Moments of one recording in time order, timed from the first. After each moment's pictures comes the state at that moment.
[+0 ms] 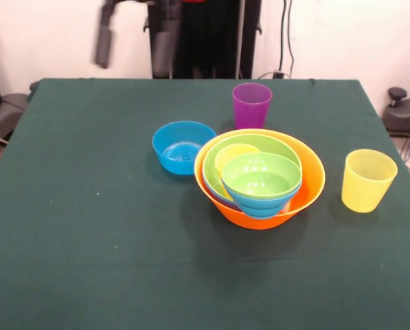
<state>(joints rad) -0.31 -0.88 0.05 1.57 -0.15 0.17 1.94</state>
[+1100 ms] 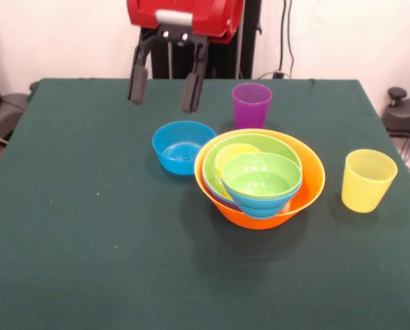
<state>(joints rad) -0.25 -0.79 -0.03 1.57 -0.09 0.11 1.95</state>
